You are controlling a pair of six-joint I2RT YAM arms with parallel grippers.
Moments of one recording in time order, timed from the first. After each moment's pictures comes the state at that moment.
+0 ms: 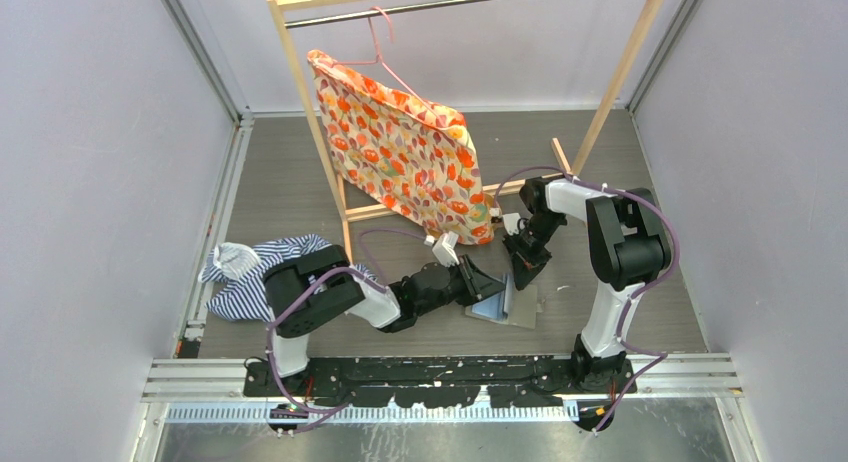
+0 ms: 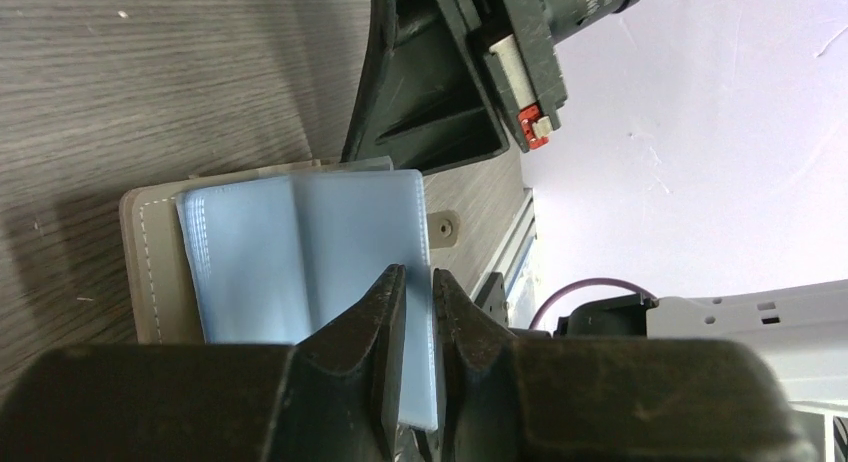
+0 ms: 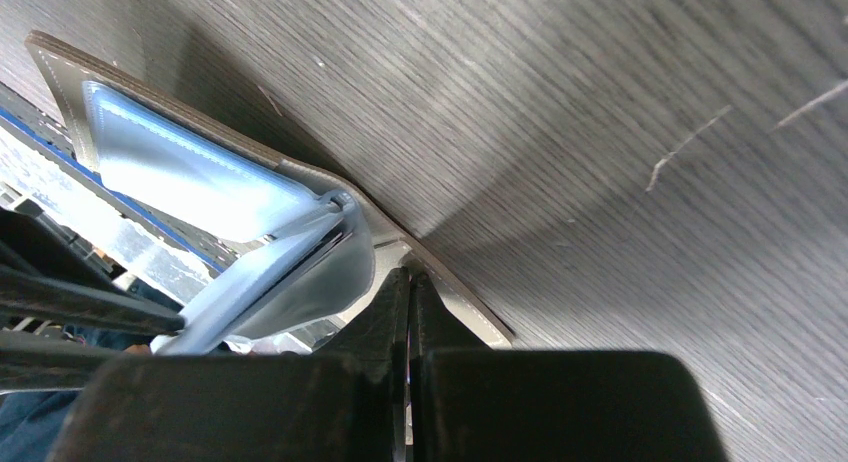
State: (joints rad) left arm -1.14 1.87 0.65 0.99 -0.10 -1.23; right arm 0.23 1.89 1.12 -1.03 -0.44 -0.36
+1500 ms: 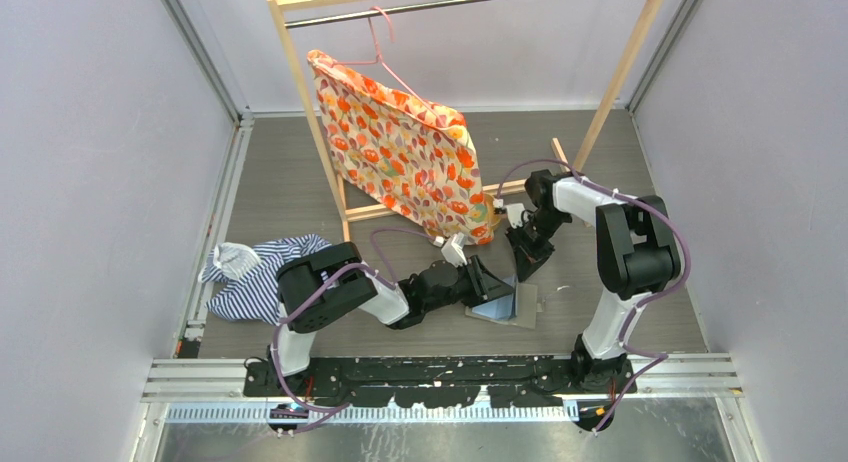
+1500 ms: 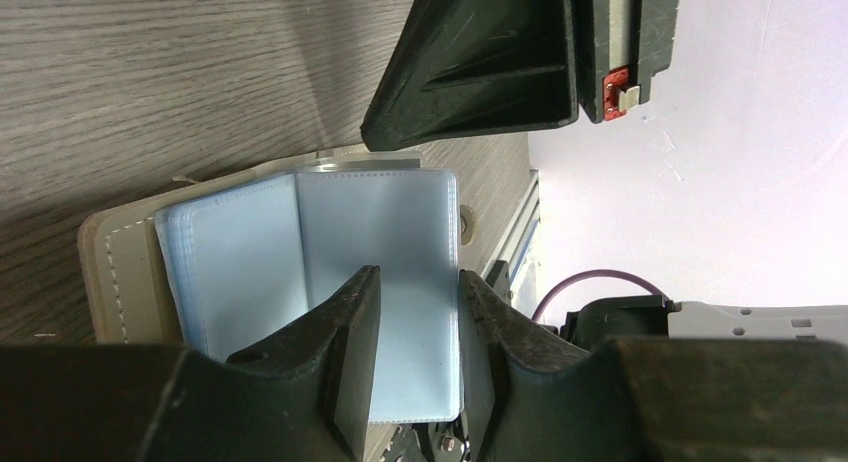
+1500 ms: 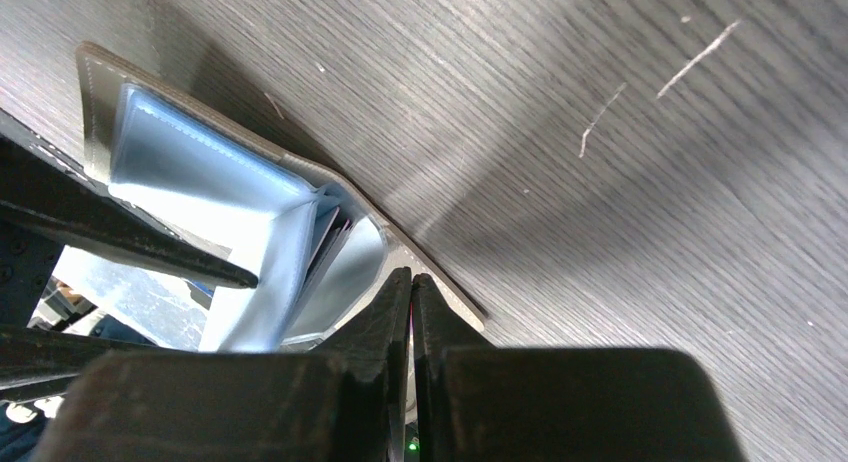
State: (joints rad) left arm -1.13 1.95 0.72 0.97 -0.01 -1.26; right arm 0.20 1.81 1.12 -1.00 -0.42 -0.37
